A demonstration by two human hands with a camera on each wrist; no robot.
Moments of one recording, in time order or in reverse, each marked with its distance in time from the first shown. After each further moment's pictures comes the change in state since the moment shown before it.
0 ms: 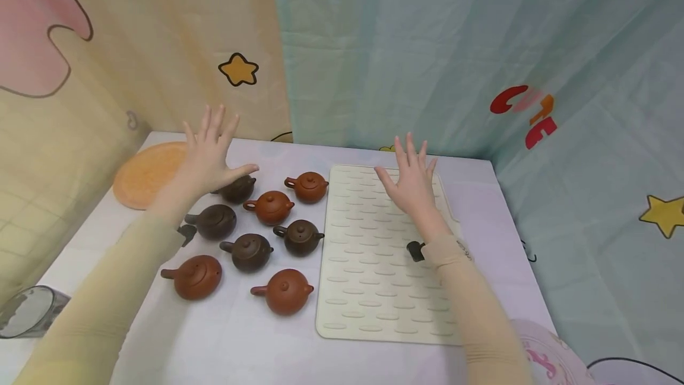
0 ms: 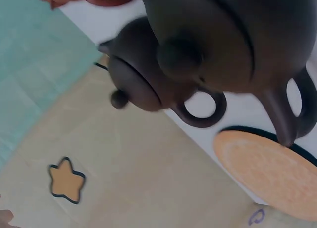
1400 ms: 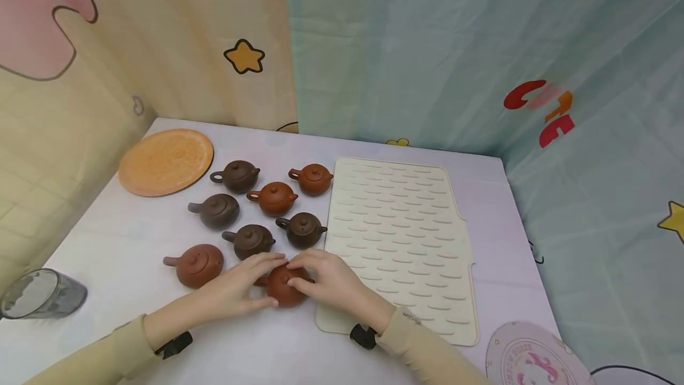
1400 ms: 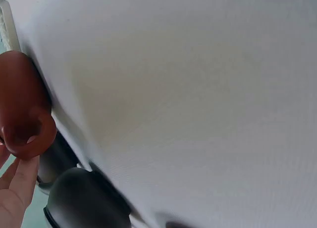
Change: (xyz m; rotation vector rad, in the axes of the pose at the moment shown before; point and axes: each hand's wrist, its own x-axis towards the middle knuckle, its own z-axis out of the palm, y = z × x) left_hand -0.175 0.105 0.054 -0.509 -0.406 0.194; right_hand -0.135 -0.121 0.084 0.436 -0.319 -0.445
